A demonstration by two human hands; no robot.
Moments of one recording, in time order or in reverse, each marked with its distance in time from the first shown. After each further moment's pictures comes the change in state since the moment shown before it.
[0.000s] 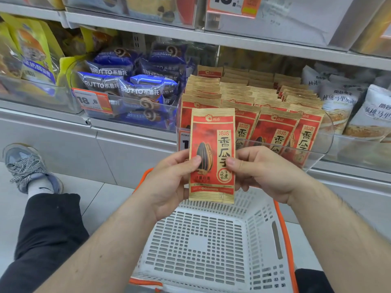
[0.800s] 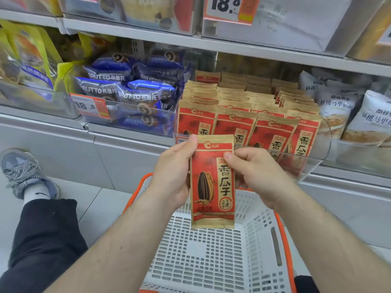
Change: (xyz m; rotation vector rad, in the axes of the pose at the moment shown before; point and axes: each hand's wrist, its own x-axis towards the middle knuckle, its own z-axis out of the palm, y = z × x) left_hand 0.017 0.019 0.032 -0.107 0.158 0.117; right_hand 0.007 -0.005 0.015 -0.067 0.293 -0.042
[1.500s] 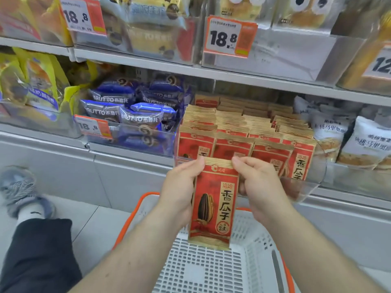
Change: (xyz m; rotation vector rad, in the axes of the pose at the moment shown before) left_hand 0.006 0.007 0.015 -0.151 -0.055 -0.022; right_hand 0.011 -0.016 0.004 0.307 0.243 0.001
